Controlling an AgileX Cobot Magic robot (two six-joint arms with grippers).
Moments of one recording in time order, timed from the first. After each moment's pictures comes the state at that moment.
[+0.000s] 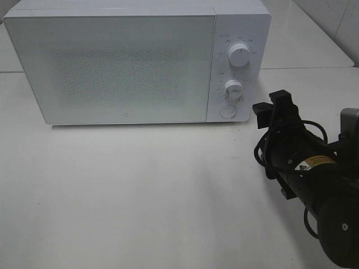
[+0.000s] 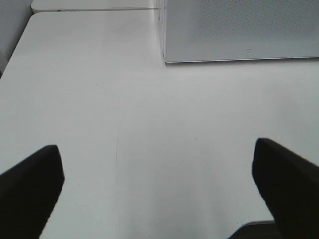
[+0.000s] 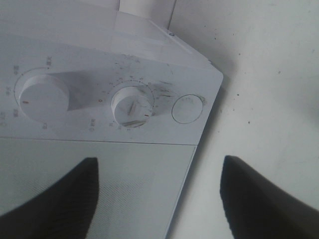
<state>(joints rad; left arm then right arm) 0.02 -0.01 -0.52 -0.09 1.08 0.07 0.82 1.75 -0.33 0.79 -1.20 1.22</state>
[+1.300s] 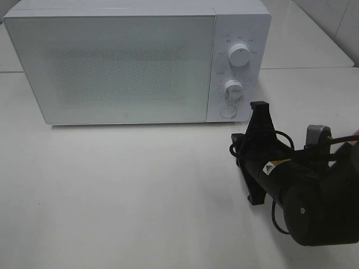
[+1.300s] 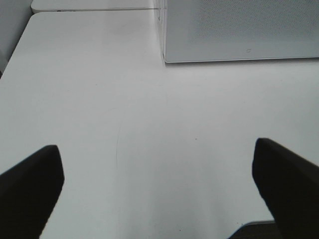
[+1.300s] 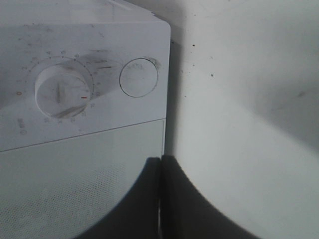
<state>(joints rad) 0.02 -0.01 -0.52 -0.09 1.08 0.07 0.77 1.92 -0.45 0.67 -1.10 1.44</state>
